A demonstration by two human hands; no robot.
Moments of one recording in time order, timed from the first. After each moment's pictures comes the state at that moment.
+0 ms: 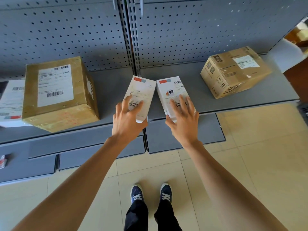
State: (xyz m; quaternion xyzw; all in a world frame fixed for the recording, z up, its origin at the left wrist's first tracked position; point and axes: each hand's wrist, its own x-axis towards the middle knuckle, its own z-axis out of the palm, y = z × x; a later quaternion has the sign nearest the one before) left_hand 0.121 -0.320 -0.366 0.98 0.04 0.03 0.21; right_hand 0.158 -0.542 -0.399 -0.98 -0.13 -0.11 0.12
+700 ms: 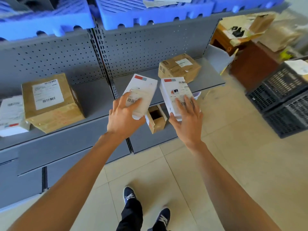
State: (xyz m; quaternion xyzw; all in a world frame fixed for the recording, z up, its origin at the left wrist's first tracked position) left_hand 0.016 -0.401 -0.226 0.97 -0.08 0.06 0.24; right_hand 0.000 -0.642 -0.261 -0.97 -0.01 -0.21 0.15
